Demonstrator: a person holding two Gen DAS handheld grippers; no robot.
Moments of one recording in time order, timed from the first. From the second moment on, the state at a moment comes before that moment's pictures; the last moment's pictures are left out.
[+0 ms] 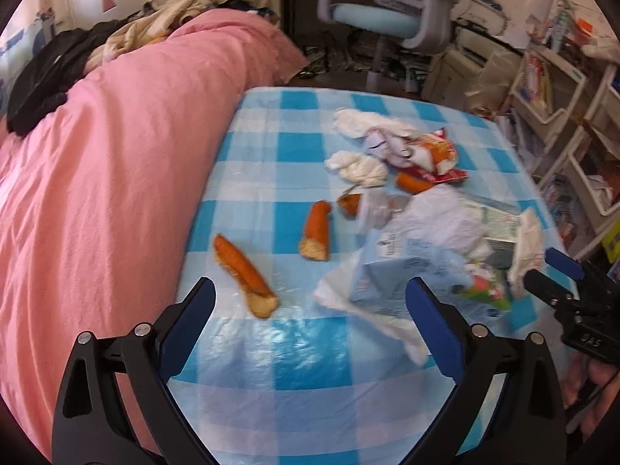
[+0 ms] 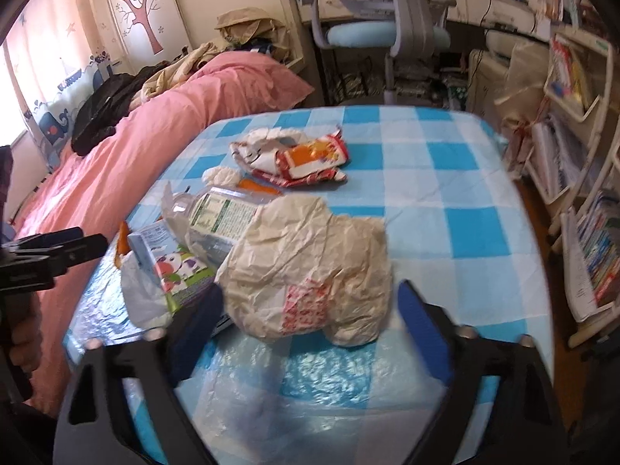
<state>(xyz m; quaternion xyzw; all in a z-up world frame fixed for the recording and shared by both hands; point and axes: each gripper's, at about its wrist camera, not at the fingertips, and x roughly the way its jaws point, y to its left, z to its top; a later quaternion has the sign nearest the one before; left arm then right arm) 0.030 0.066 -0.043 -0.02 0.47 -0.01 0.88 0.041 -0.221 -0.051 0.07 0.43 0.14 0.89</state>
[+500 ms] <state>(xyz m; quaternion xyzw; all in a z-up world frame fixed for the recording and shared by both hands) 0.076 0.085 -0.073 -0.03 0.47 0.03 0.88 0.043 -0.222 -0.047 0.06 0.43 0.15 0.89</state>
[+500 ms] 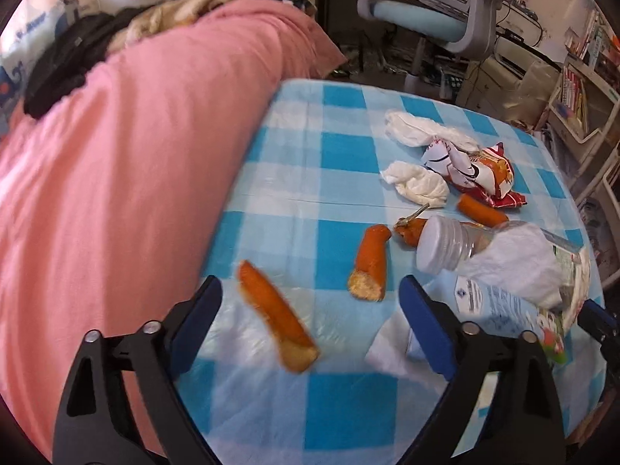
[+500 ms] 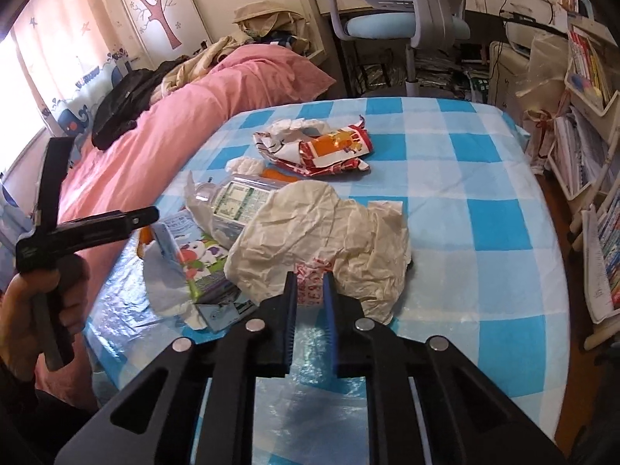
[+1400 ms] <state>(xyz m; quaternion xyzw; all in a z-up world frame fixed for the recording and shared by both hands) 0.110 0.074 -0.095 -0.06 0.50 -0.03 0.87 0.061 -0.260 -0.044 0.12 0.41 0.14 0.89</state>
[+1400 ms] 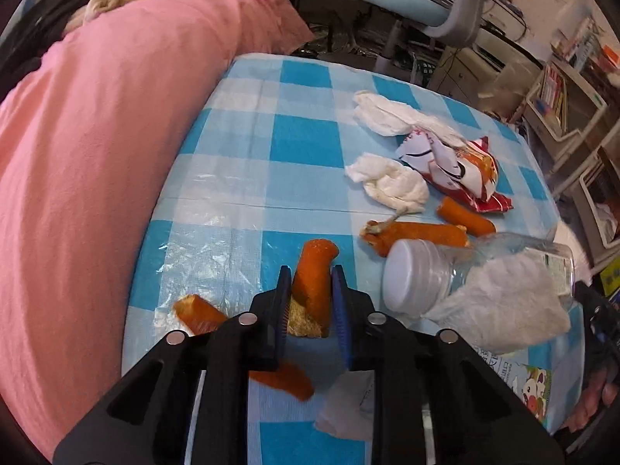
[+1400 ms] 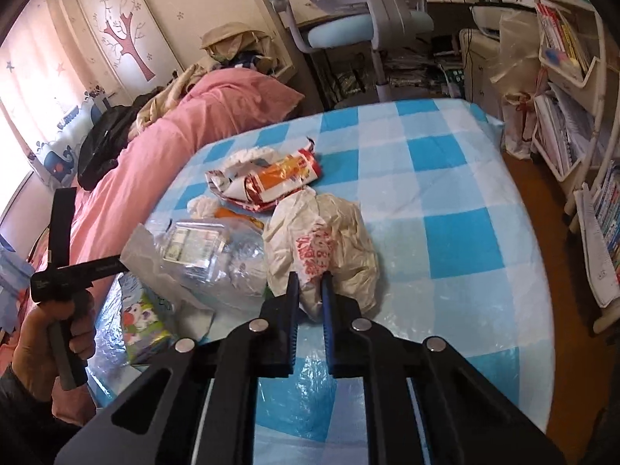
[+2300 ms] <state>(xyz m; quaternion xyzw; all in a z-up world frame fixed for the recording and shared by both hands) -0.004 0.041 0.014 -0.01 0.33 -0.09 0.94 -0.024 -0.187 -0.001 0.01 0.34 0.33 0.88</state>
